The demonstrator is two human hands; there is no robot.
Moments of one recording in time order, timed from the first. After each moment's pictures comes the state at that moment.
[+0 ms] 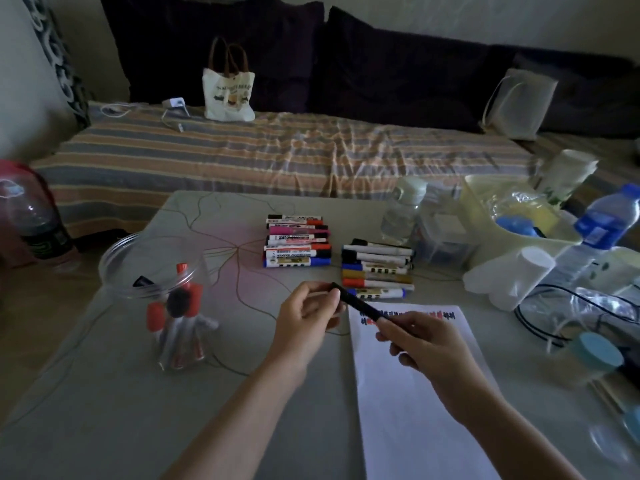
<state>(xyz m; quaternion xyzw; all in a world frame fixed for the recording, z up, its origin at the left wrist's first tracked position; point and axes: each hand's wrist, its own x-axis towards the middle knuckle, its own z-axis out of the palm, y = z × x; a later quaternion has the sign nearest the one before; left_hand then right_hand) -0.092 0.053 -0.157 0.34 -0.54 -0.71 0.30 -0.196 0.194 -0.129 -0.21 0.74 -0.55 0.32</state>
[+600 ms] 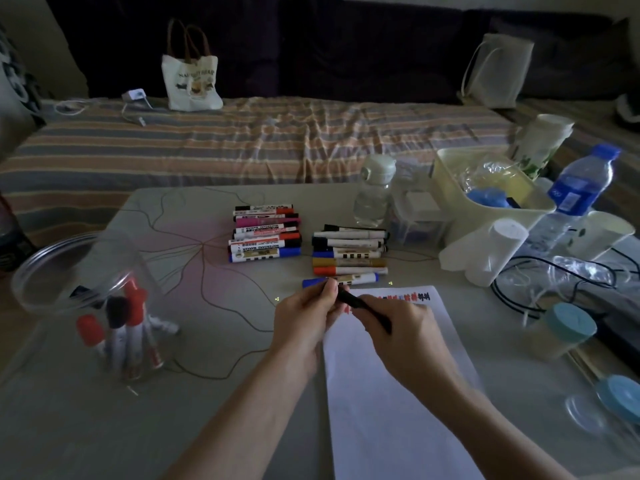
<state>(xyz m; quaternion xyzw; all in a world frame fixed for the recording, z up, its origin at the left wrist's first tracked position) -0.143 0.088 -0.157 0.40 -0.40 -0.78 0.26 -0.220 0.199 -0.158 -0.46 0.81 -0.36 0.00</state>
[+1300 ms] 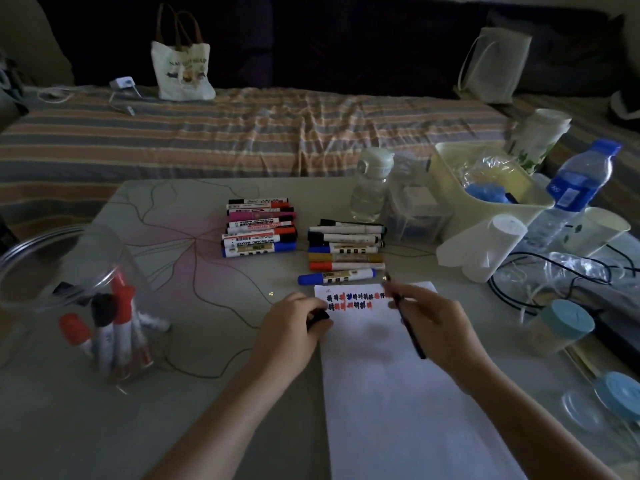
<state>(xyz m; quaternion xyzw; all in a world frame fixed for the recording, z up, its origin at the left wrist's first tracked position) -0.119 0.058 -0.197 0.26 -0.90 -0.30 0.19 -0.262 0.220 -0.168 -0.31 0.78 -0.52 0.17</state>
